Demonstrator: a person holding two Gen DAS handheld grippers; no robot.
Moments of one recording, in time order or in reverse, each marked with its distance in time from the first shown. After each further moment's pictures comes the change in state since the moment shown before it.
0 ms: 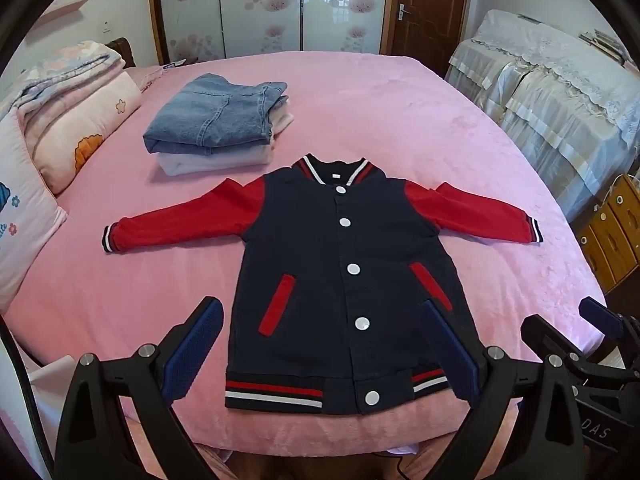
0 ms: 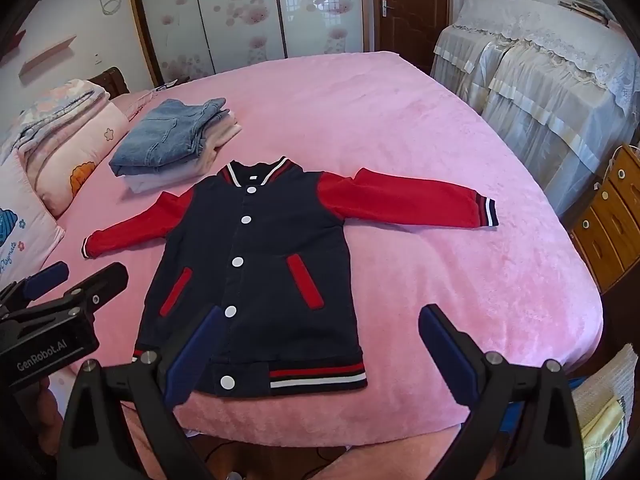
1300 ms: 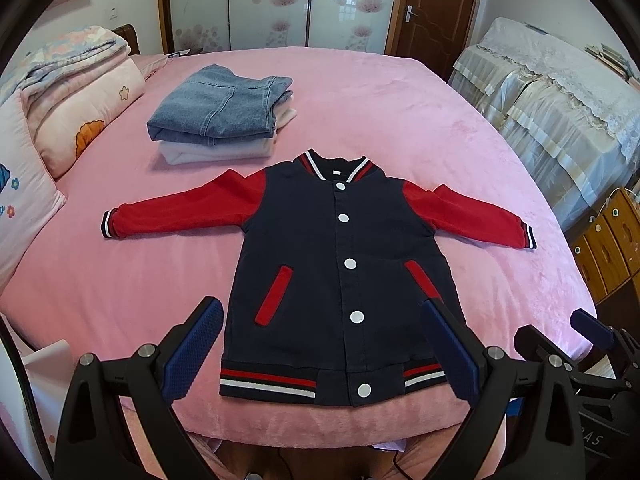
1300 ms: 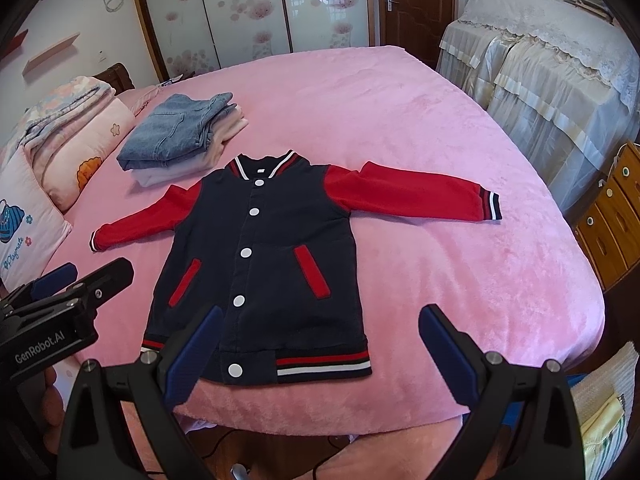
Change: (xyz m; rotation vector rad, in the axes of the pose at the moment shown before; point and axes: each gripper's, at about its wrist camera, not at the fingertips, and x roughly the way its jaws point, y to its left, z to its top) left arm -0.003 0.006 -0.003 -0.057 0.011 -0.029; right arm -0.007 0.001 -0.001 -0.003 0.031 0.017
